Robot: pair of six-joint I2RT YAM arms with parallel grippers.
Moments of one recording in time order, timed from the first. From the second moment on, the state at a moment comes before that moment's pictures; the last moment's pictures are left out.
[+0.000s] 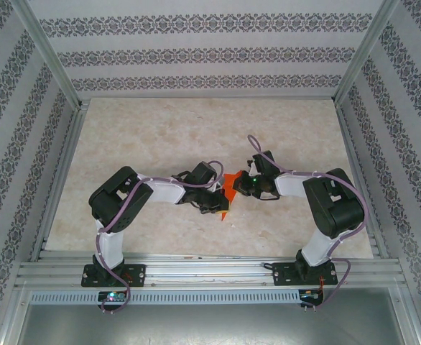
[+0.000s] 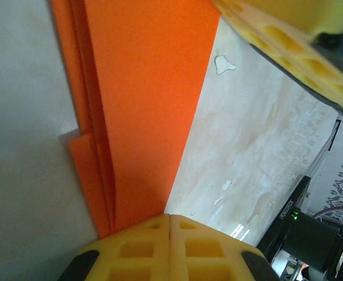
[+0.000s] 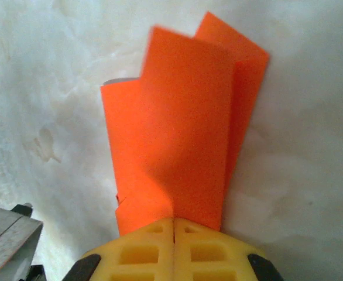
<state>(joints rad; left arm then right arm) -0.73 1.94 0.99 -0.01 0.62 -0.89 0.36 1.70 0.74 -0.02 -0.50 0.80</state>
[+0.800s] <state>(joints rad) -0.74 1.87 0.90 0.01 0.60 -0.88 0.42 1.45 0.53 0.13 -0.53 0.70</state>
